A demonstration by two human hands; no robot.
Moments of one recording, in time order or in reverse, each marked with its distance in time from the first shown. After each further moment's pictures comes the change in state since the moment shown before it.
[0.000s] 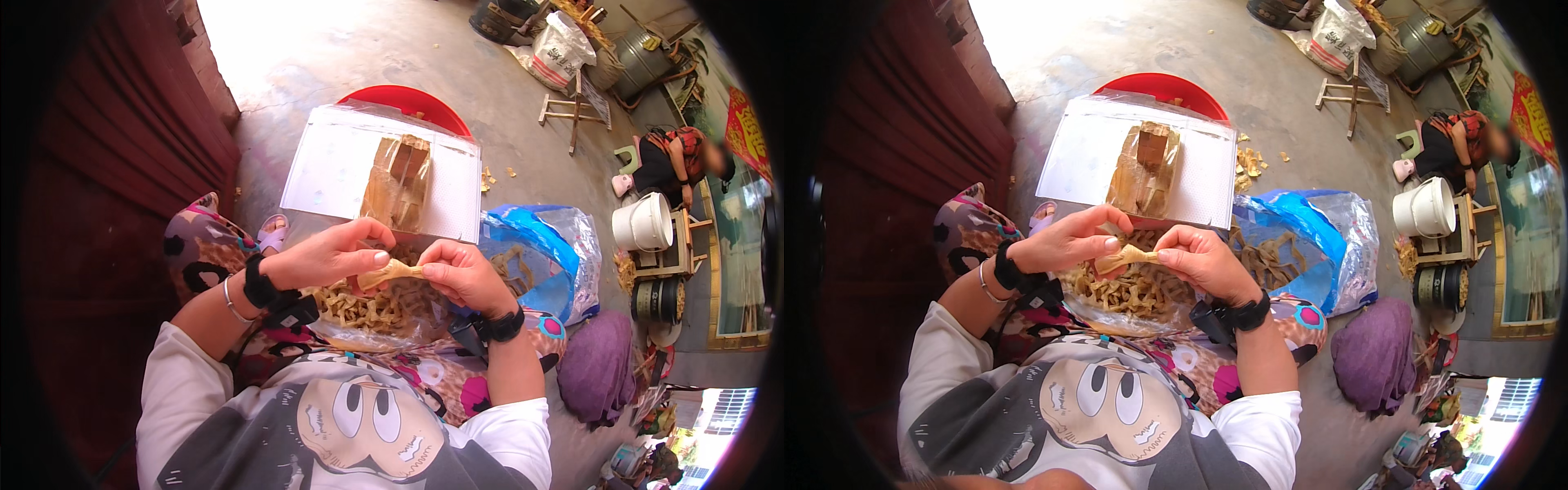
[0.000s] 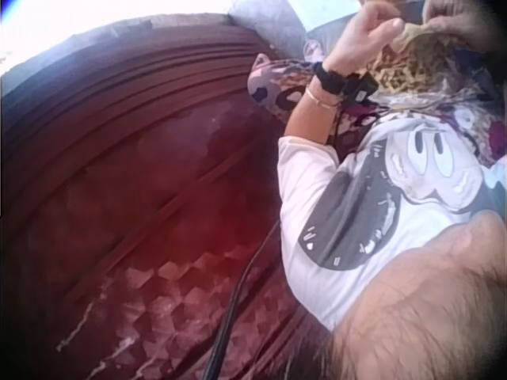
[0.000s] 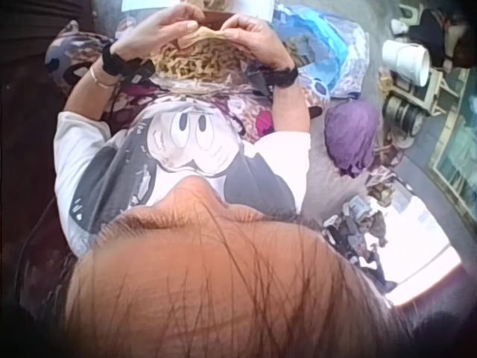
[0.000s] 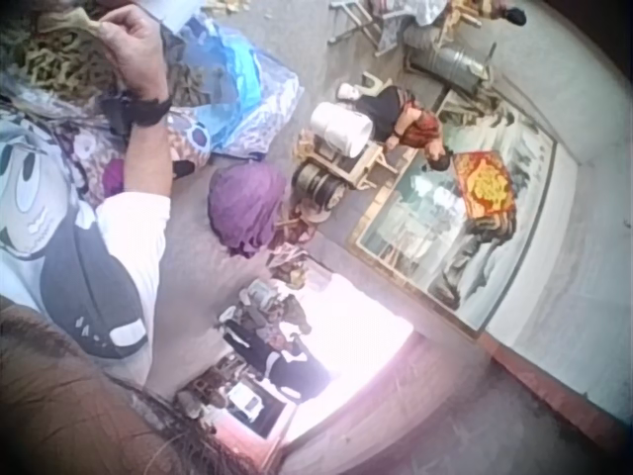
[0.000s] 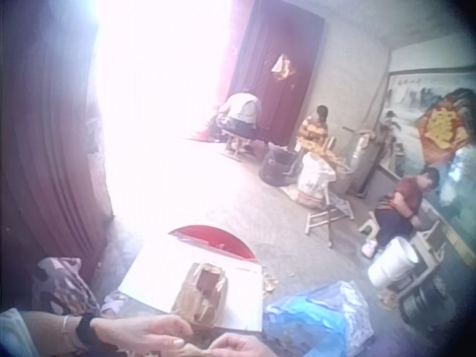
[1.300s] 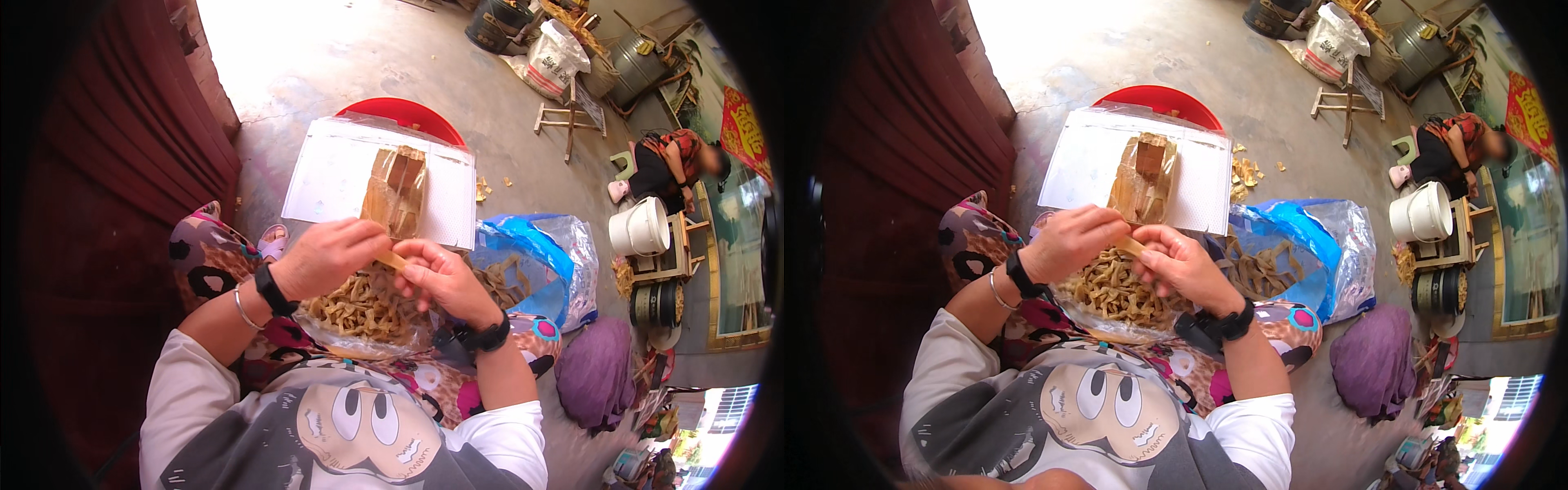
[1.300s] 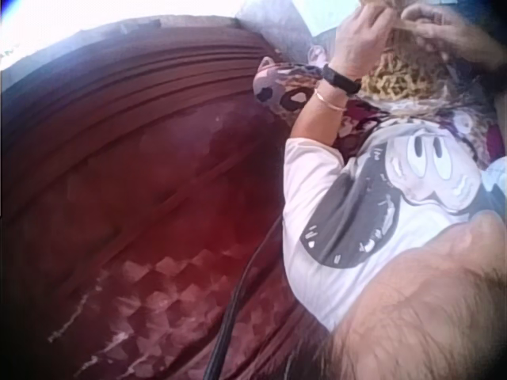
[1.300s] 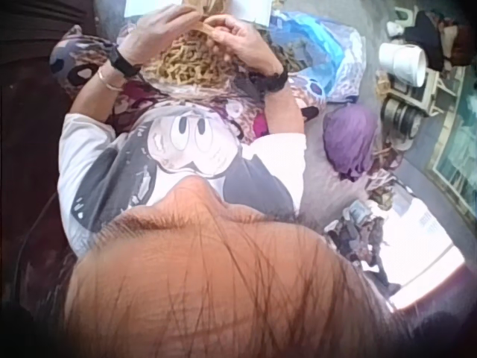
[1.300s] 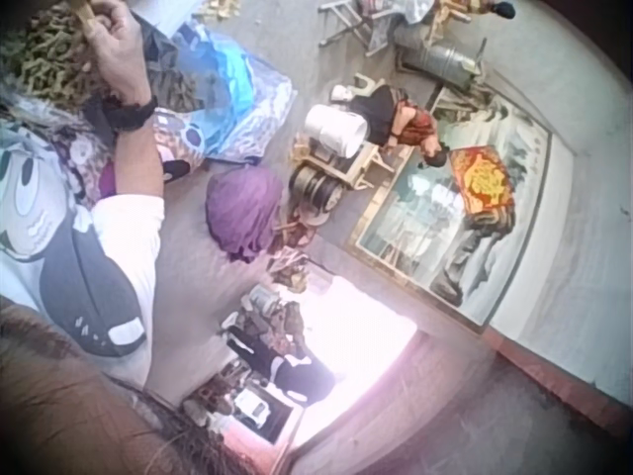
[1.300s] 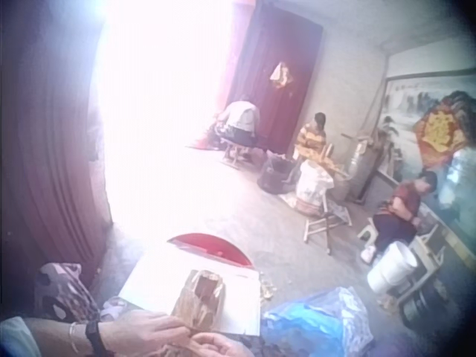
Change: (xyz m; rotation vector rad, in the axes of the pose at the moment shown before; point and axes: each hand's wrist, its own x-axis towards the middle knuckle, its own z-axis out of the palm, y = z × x) left_hand 0.004 0.003 -0.003 1.412 0.387 0.897; right_hand 0.006 -0.002 0.023 -0.055 0.031 -0.089
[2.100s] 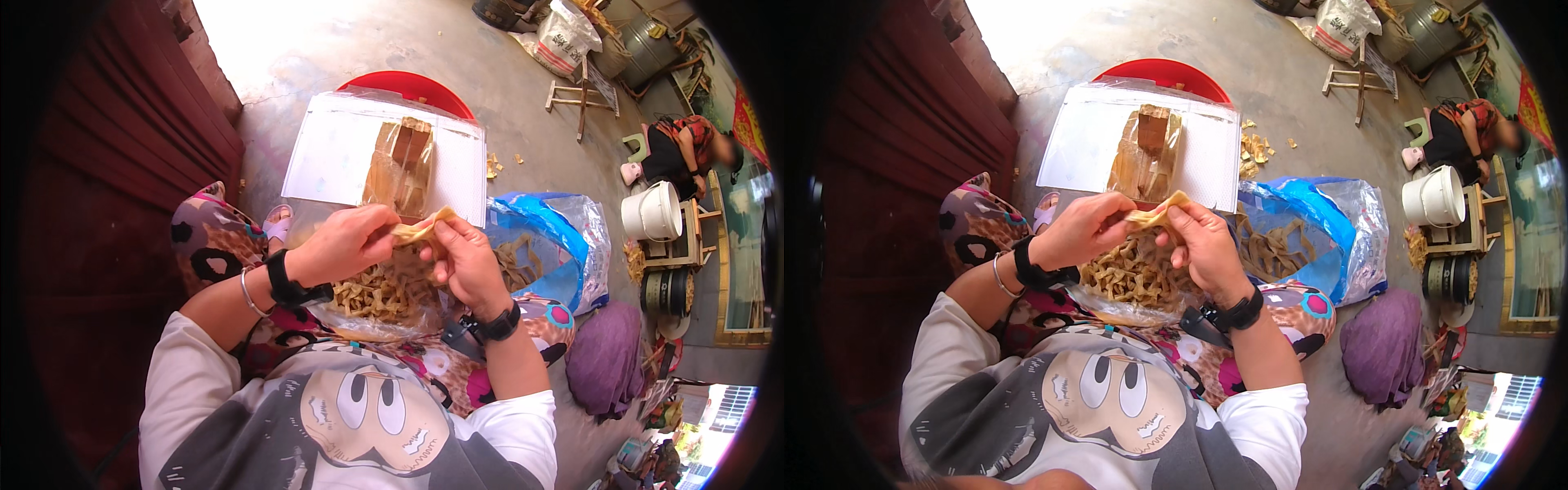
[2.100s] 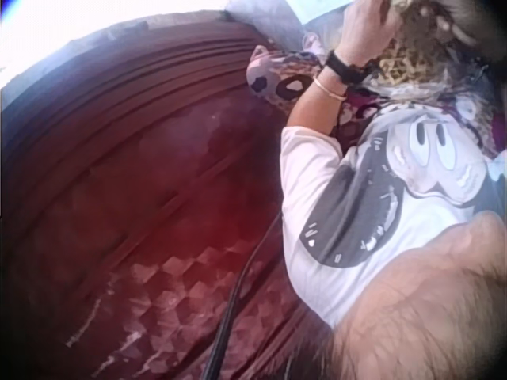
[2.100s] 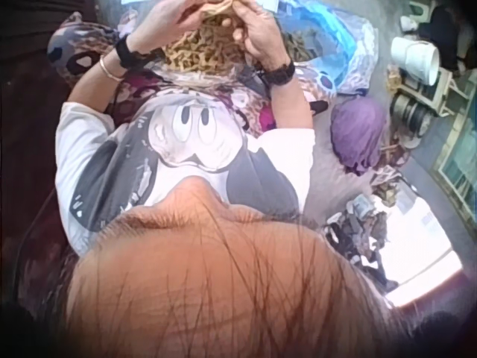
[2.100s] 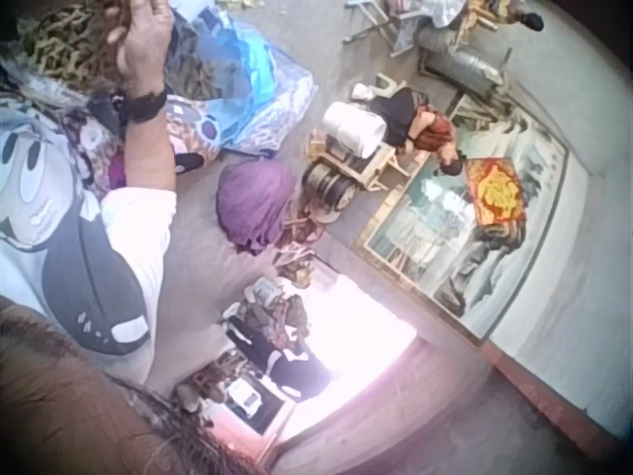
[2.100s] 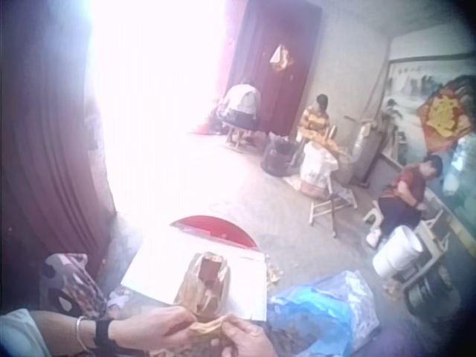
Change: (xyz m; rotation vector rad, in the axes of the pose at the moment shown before) left_hand 0.001 0.012 0.017 -0.542 -0.279 -0.480; right_hand -0.001 0.018 -0.006 0.345 0.148 -0.043
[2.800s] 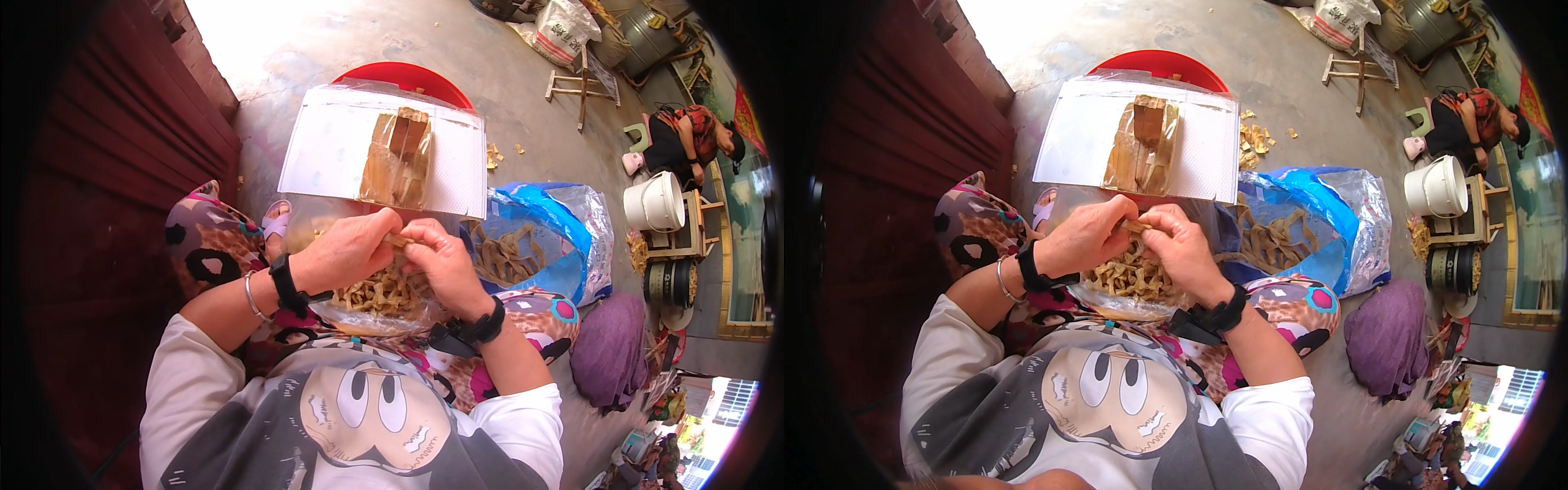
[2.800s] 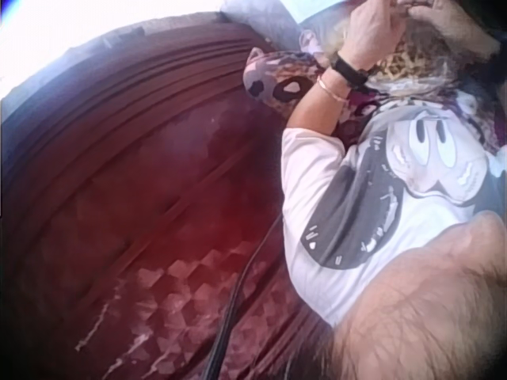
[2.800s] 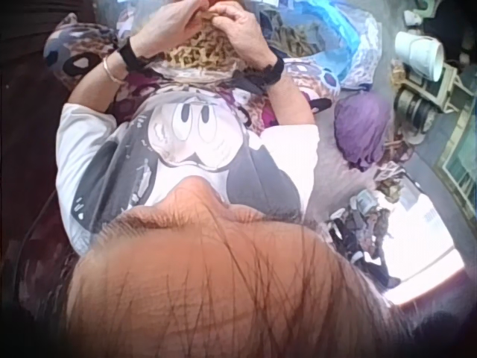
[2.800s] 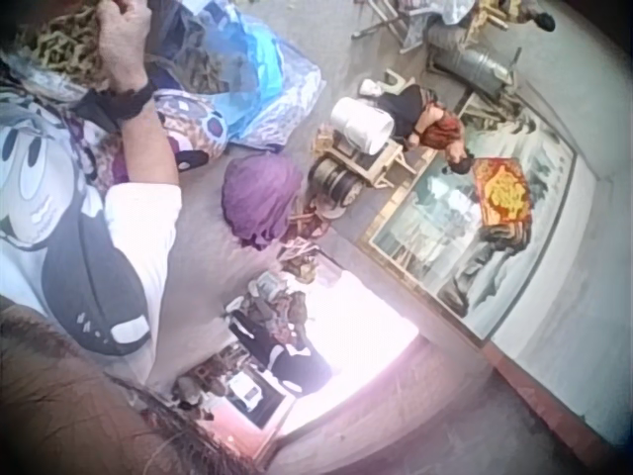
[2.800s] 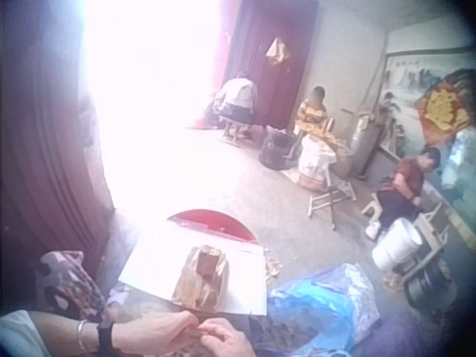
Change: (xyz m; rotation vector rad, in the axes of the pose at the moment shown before) left_hand -0.006 -0.009 0.017 0.110 0.064 0.111; right_hand 0.005 0.034 0.006 -0.325 0.028 -0.150
